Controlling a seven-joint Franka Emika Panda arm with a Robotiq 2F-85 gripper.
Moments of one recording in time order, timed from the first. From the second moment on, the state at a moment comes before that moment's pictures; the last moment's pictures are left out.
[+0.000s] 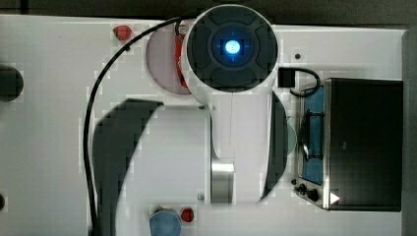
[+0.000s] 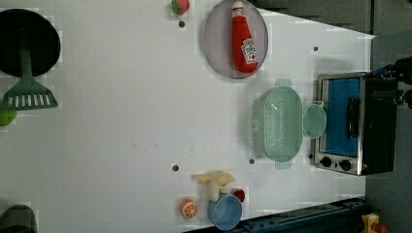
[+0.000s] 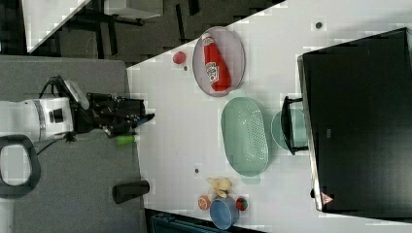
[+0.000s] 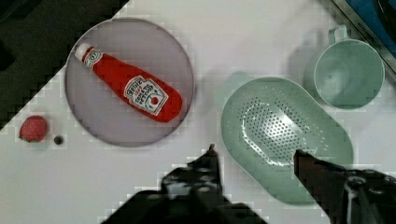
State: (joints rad) arm 0.02 -0.04 -0.01 -1.81 -0.02 0.22 0.00
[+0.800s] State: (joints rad) arm -0.03 -0.62 -0.04 -2.23 -0.05 0.24 0.02
